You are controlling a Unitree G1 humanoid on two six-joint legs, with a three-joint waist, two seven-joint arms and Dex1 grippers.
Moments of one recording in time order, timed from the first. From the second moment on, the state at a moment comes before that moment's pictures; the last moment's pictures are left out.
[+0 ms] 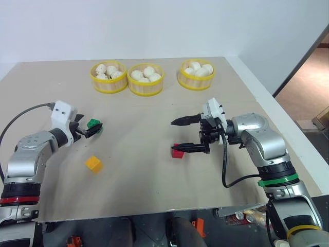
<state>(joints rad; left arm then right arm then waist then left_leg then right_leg) -0.43 0.68 0.19 0.18 -0.35 0.49 -0.65 -0.69 -0.58 0.15 0.06 0.41 0.37 1.33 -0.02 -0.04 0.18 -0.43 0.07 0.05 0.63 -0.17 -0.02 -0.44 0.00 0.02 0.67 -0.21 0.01</state>
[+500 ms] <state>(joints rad) -0.49 0.66 0.15 0.23 -0.34 0.62 -0.65 -0.69 -0.58 0.15 0.05 0.41 0.35 1.32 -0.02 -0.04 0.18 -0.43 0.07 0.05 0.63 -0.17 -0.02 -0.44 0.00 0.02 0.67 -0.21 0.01</state>
